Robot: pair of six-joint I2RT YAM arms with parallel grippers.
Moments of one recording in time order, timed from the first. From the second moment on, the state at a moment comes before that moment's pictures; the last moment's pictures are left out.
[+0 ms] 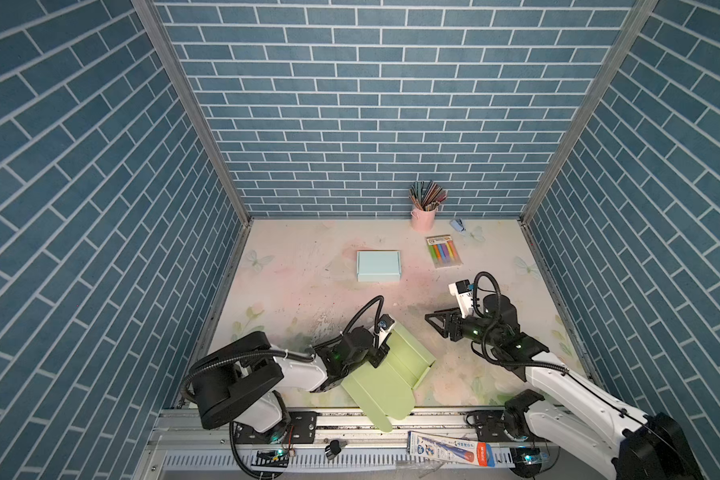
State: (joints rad) left arm -1.00 1.49 0.34 0.67 -0.16 -0.03; right arm 0.50 0.97 0.39 0.07 -0.53 0.48
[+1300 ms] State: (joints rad) left arm -1.00 1.58 0.30 0.85 -0.18 -0.06; right arm 0.67 1.47 0.49 0.29 -0.73 0.39
